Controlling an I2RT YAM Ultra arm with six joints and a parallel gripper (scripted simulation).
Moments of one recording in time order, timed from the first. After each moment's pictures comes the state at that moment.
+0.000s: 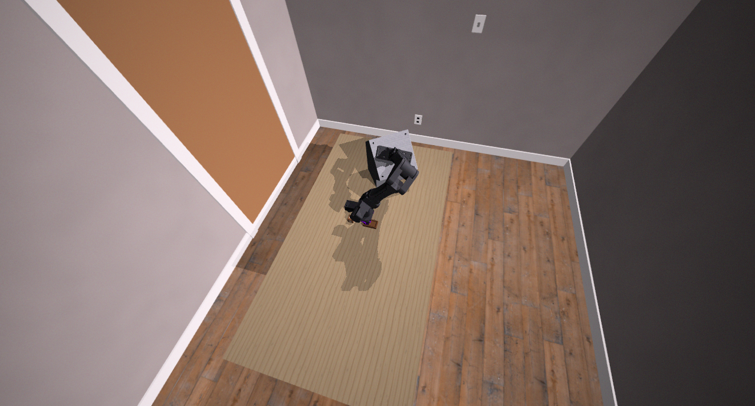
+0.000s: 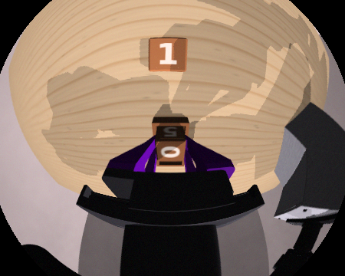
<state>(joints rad) -0.49 1.84 0.84 -0.05 -0.62 1.41</state>
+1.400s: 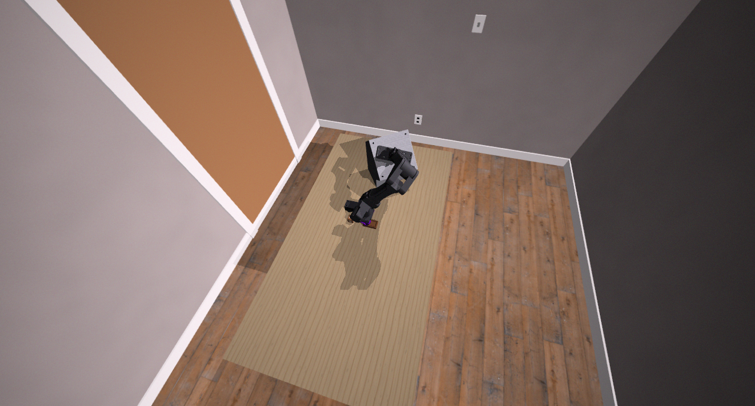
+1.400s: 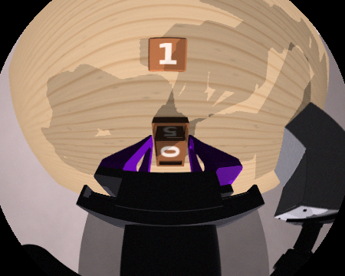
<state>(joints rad) -0.49 1.84 0.84 -0.05 -0.62 1.41</state>
